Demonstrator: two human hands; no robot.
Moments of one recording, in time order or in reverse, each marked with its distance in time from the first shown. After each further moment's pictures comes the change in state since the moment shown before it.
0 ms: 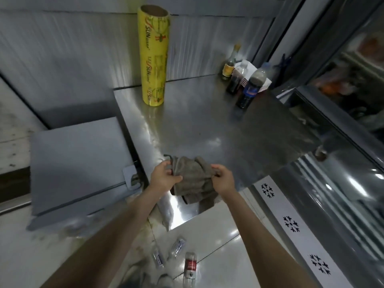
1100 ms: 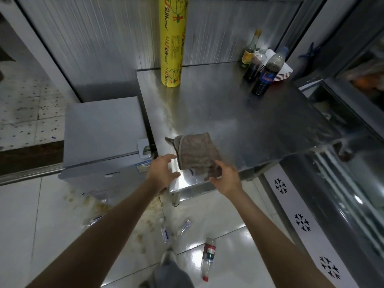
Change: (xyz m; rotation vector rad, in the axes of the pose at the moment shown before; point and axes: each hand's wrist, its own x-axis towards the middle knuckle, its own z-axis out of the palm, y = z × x) left_hand -0.079 -0.043 0.001 0.732 0.206 0.244; right_hand -0.048 0.041 -0.029 -0.497 -0.212 -0.221
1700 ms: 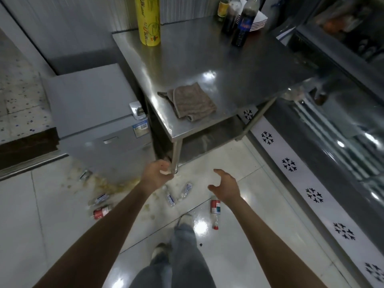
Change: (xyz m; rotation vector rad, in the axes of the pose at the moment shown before) left_hand -0.132 -0.093 0.043 -0.263 -0.164 -0.121; right_hand -0.191 0.034 0.098 0.076 -0.087 0.270
